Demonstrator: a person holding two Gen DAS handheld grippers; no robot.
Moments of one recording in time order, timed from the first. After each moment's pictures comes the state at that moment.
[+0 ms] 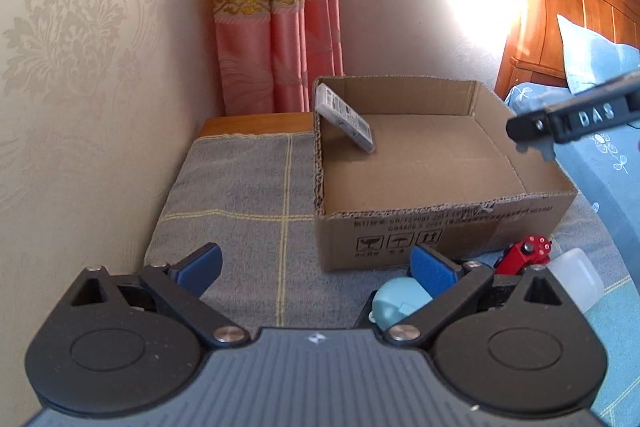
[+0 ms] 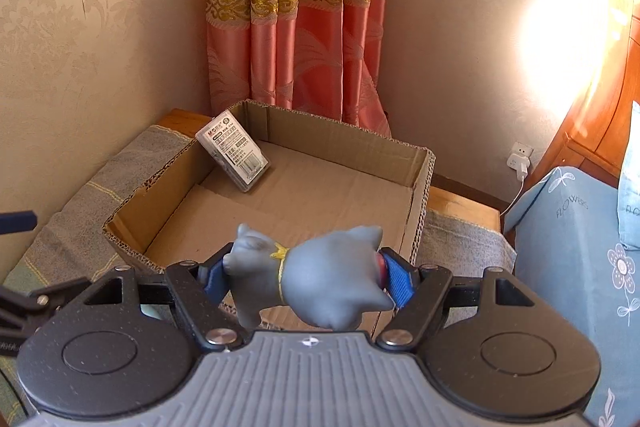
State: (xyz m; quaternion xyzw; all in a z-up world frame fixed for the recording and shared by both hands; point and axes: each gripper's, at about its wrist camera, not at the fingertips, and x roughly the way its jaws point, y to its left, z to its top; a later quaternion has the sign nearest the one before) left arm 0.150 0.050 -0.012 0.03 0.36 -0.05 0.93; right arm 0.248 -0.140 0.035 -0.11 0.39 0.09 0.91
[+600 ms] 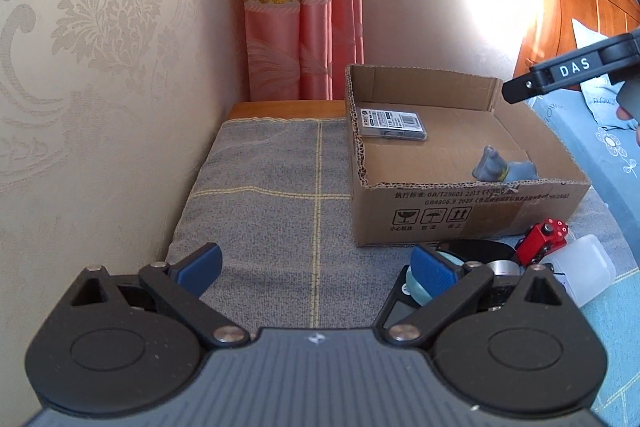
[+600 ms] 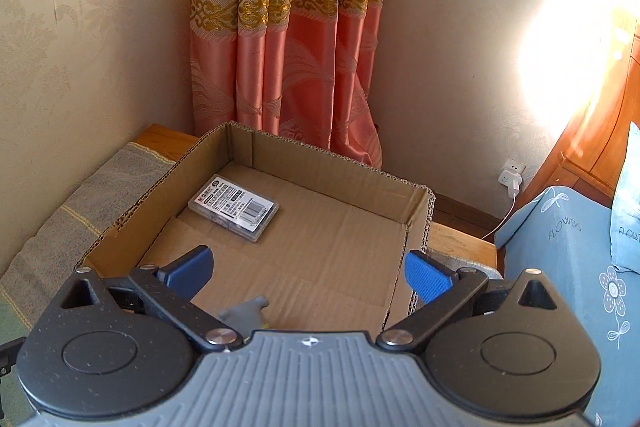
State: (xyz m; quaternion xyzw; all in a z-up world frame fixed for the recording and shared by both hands) left arm 0.131 0.072 -0.018 0.02 0.37 -0.03 0.93; right arm 0.265 -0.131 0.036 -0.11 0.39 0.08 0.91
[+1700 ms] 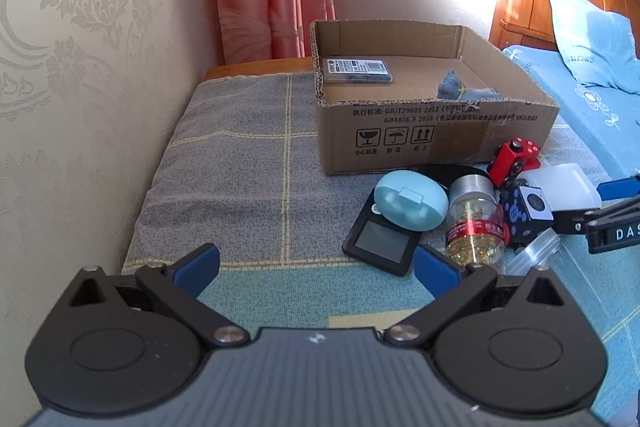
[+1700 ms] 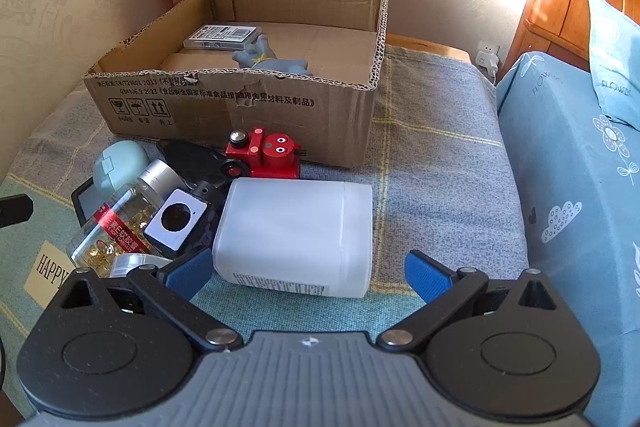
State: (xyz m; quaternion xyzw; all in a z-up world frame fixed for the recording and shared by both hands) left arm 0.093 0.057 -0.045 0.05 0.39 -0.06 0.92; right arm 0.128 -0.174 -0.054 -0.02 0.45 0.04 0.89
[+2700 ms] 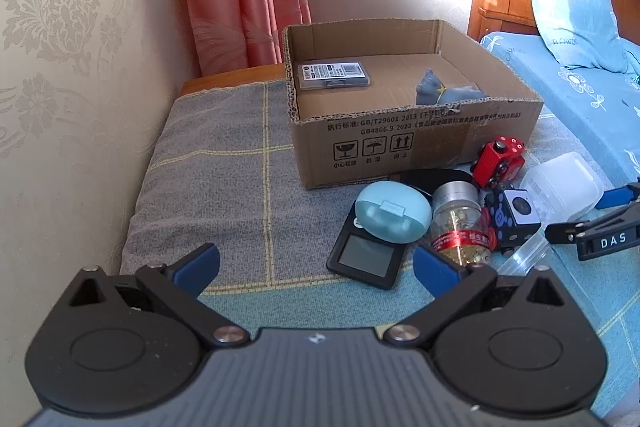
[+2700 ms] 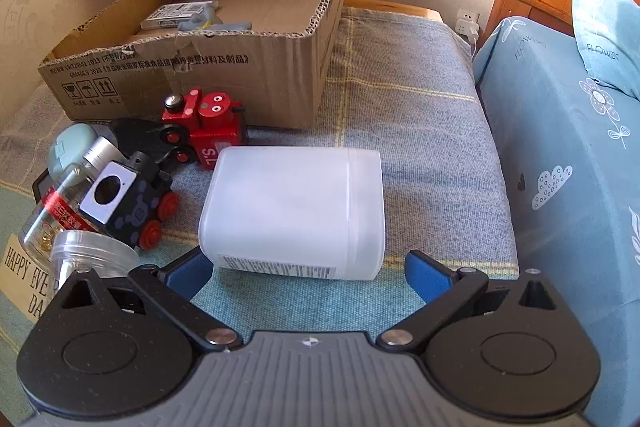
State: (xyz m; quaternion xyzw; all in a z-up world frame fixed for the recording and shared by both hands) left arm 0.107 0.047 -0.036 0.07 0.40 -0.09 0.91; right arm 0.128 -0.204 -0.077 -0.02 0.48 0.00 0.87
